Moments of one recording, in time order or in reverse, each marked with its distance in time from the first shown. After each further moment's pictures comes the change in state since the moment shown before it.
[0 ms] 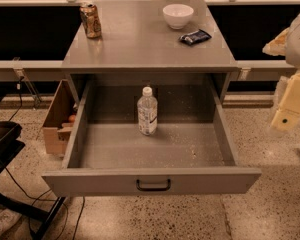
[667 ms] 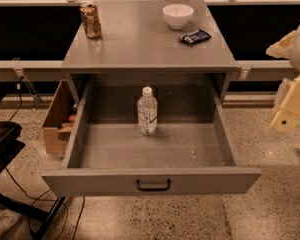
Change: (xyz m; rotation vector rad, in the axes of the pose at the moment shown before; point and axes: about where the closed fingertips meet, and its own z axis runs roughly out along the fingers) arm 0.003 -0.001 0.005 0.013 -0.059 0.038
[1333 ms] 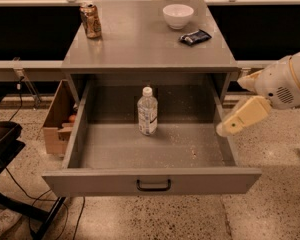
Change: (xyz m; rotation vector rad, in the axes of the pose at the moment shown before) arm -0.013 -0.018 0.104 -0.107 -0.358 0.291
